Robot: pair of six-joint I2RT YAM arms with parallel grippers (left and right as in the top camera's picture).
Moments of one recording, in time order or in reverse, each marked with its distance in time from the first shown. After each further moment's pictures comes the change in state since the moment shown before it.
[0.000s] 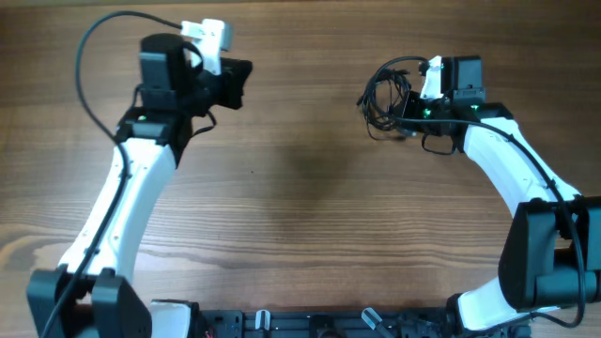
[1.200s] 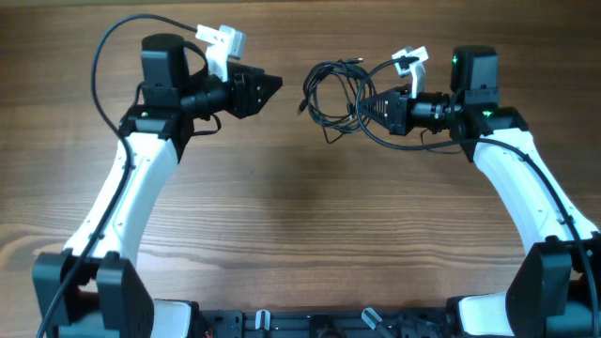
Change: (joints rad) left arm 0.000 0.061 0.001 0.007 0.342 0.007; right arm 0.006 -0.137 0.000 0.064 -0.706 -0.259
